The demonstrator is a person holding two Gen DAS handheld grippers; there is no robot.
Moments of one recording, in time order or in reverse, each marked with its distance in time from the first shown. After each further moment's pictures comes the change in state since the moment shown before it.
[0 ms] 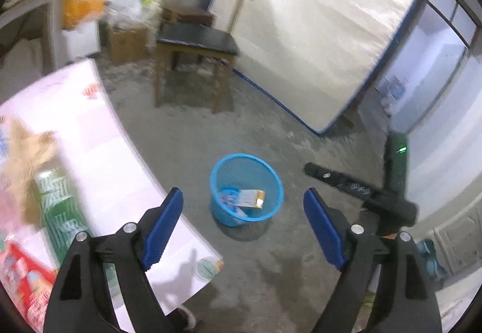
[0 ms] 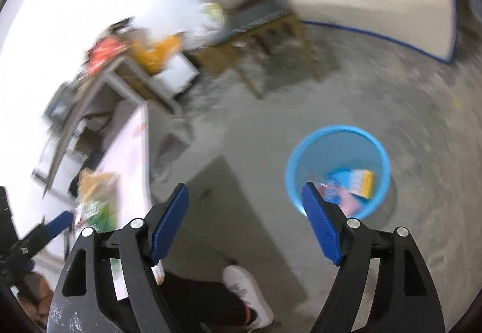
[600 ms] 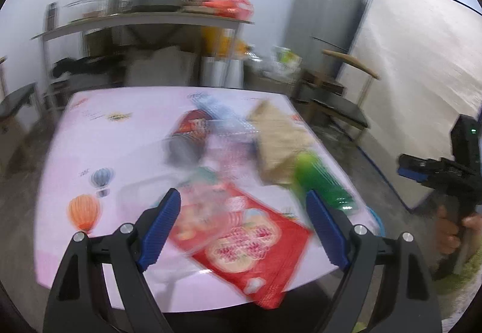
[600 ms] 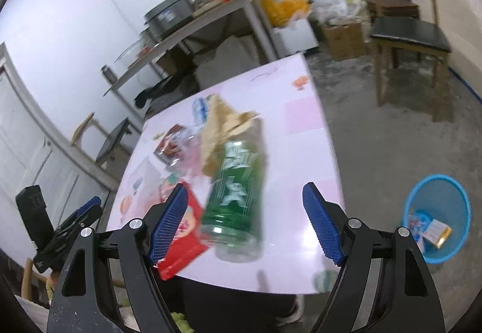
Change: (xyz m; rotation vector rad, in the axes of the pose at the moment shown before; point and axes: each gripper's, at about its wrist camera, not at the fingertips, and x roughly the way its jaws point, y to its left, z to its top) left arm -0.186 0.168 -0.145 -0.296 -0.304 0.495; right arm 0.040 0.225 -0.050 -0.450 0.182 0.299
